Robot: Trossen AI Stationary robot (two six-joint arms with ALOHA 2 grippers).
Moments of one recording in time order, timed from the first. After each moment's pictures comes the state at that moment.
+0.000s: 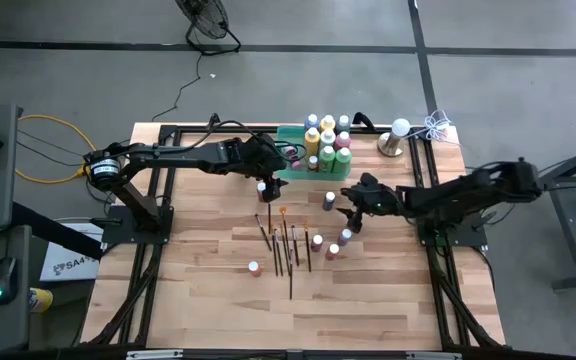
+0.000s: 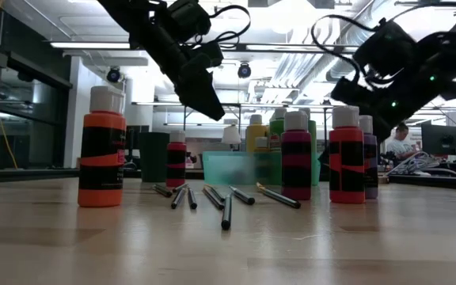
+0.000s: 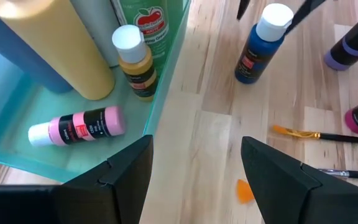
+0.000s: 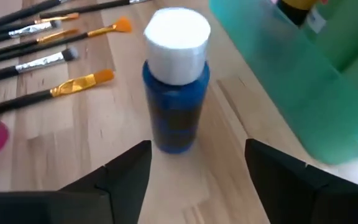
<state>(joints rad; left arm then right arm) 0.31 1.58 1.13 -0.28 0.05 0.10 -0.12 1.32 0.29 0.40 0.20 0.13</state>
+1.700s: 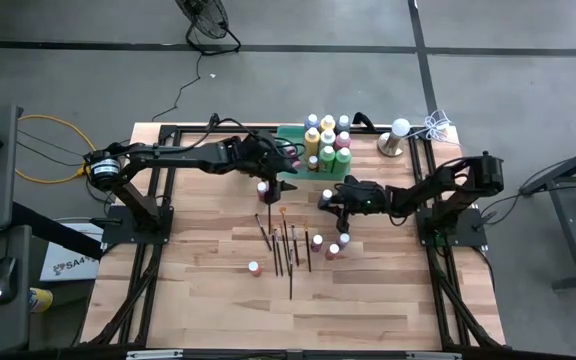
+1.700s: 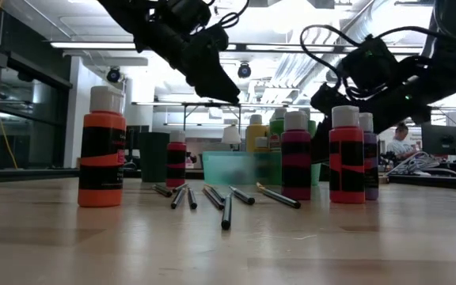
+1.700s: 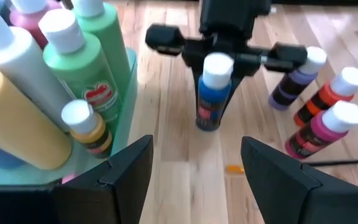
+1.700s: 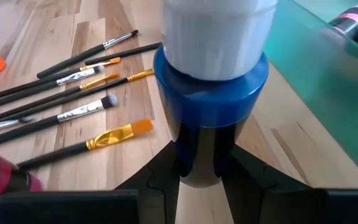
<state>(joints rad) 0.31 1.59 1.14 -0.12 0.26 0.17 -0.16 1.62 0.33 0.82 0.02 0.14</state>
